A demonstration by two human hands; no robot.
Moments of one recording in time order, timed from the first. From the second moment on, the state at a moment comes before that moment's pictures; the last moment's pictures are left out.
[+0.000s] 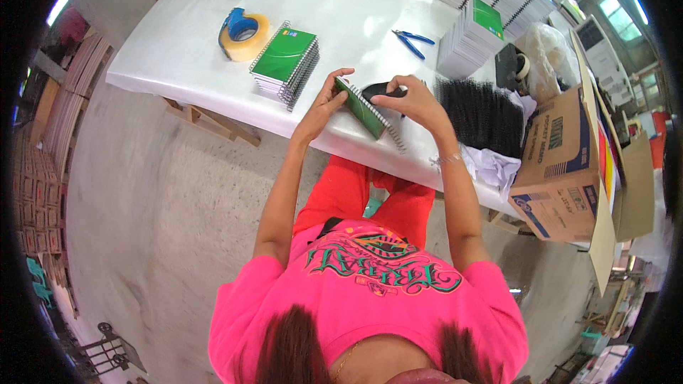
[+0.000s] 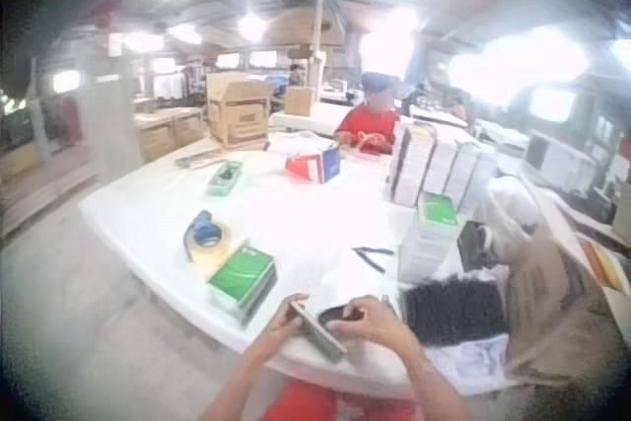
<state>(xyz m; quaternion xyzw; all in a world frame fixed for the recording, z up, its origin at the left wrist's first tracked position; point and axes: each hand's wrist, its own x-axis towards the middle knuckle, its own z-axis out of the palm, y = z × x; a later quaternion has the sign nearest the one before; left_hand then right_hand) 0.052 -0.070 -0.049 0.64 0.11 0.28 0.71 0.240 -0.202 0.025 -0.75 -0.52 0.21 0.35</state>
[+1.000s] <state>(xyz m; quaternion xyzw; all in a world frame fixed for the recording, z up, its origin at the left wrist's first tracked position) 0.061 -0.066 -0.052 0.62 0.10 0.25 0.74 0.257 -0.184 0.041 -0.70 -0.44 0.44 0.36</state>
